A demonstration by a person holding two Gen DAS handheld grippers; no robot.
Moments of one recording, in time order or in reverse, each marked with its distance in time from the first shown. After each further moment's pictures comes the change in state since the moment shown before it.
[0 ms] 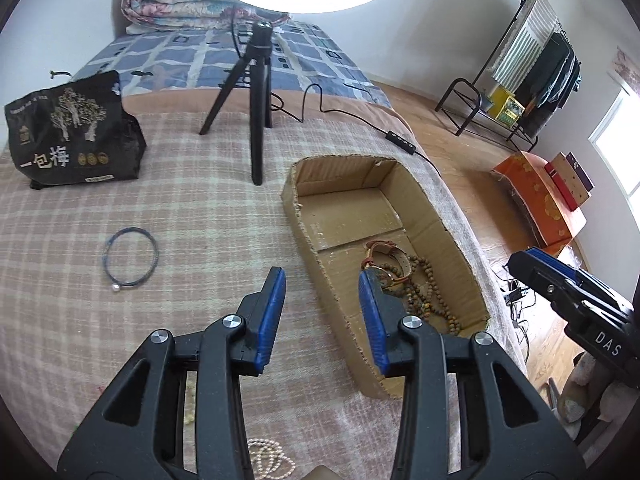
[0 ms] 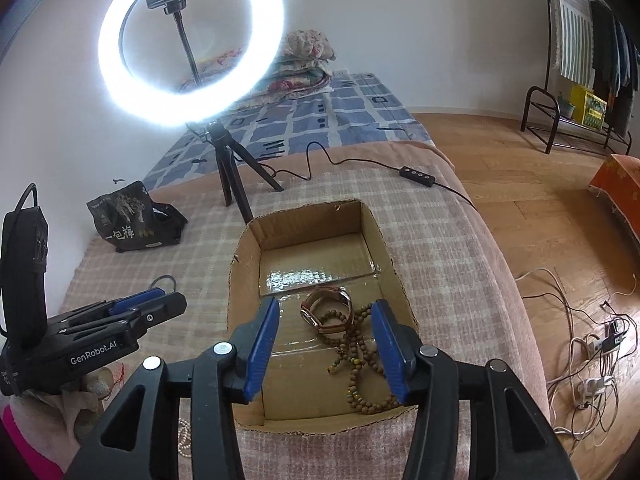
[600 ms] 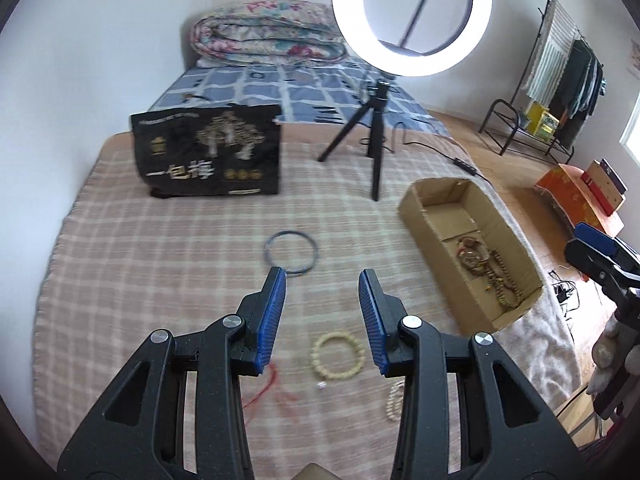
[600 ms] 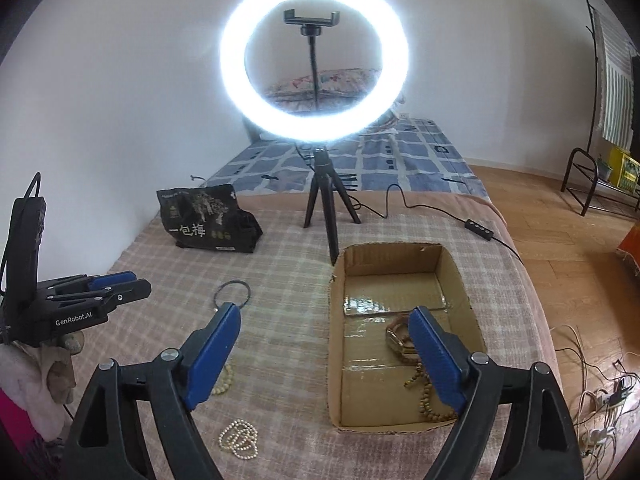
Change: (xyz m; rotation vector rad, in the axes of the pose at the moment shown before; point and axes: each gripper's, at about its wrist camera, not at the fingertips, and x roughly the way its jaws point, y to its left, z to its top) left arm -0.117 0.112 -0.034 0.013 -0.113 0.182; right arm -0.038 0.096 -0.018 -0.178 -0.135 0.118
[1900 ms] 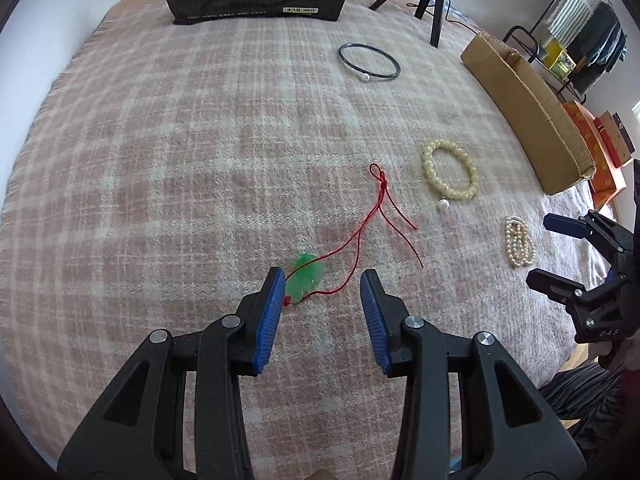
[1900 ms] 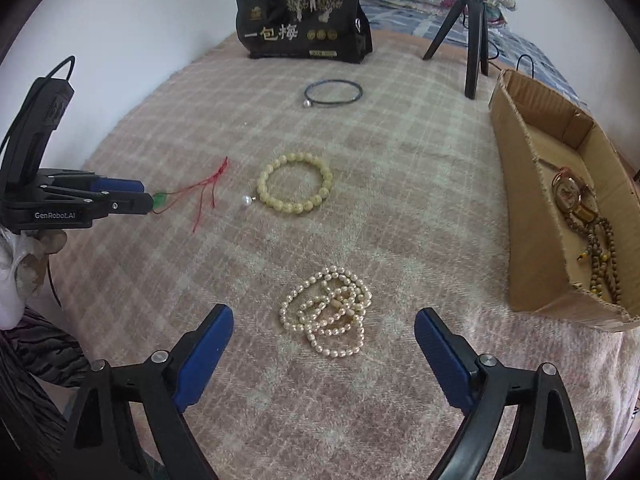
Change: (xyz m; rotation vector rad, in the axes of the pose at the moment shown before) left arm 0.059 0.091 -0.128 -0.006 0.354 -0.022; right arm 0.101 0.087 -0.145 -0.201 0.450 0.171
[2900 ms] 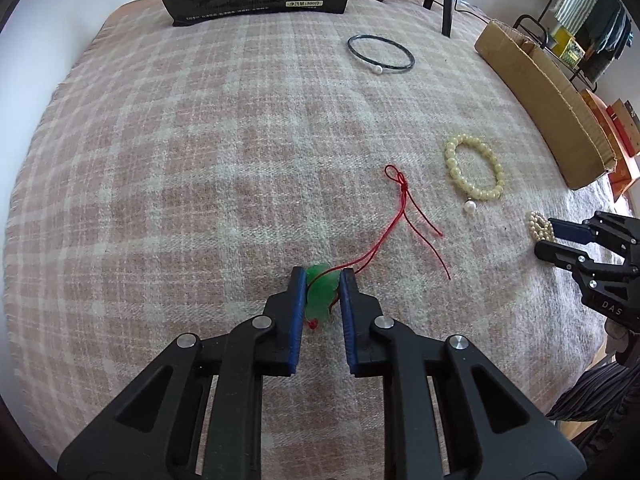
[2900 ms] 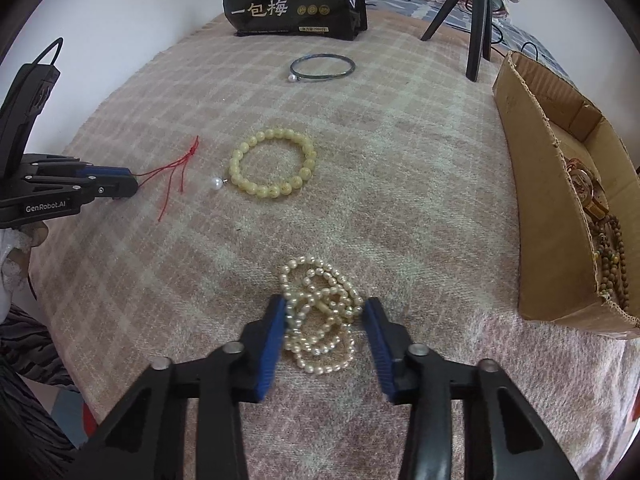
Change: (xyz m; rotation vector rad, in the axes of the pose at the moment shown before) left arm 0.019 0.001 0.007 0.030 0.000 0.058; right arm 0.021 -0.007 0.005 0.001 0.041 -0.032
